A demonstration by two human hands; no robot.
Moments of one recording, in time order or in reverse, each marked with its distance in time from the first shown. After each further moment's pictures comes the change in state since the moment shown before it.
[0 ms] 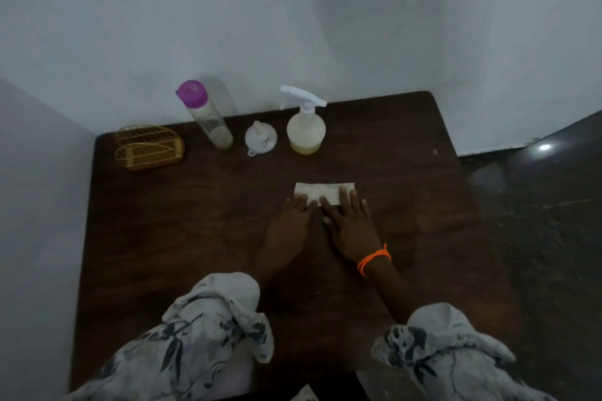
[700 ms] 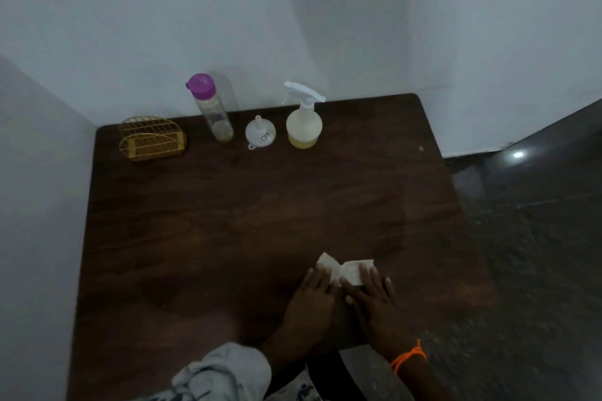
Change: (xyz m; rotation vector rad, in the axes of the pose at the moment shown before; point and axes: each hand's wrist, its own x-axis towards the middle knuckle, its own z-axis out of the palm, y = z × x) left_hand -0.137 0.087 0.056 0.151 -0.299 0.218; right_hand -0.197 0.012 0.056 0.139 -0.054 0.099
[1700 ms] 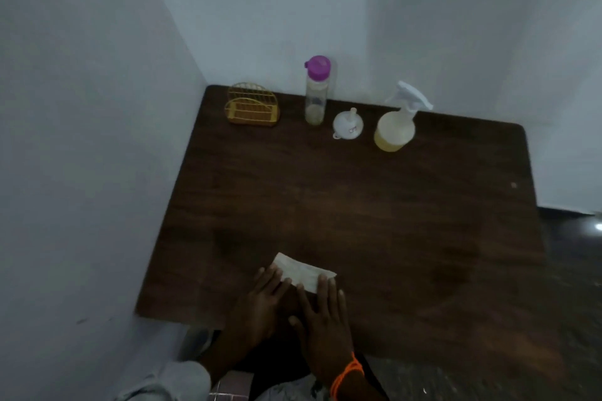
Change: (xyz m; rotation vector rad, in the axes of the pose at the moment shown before) left_hand -0.150 -0.114 0.076 -0.194 0.089 -0.286; right_hand -0.008 -0.175 0.065 -0.167 -0.100 -0.307
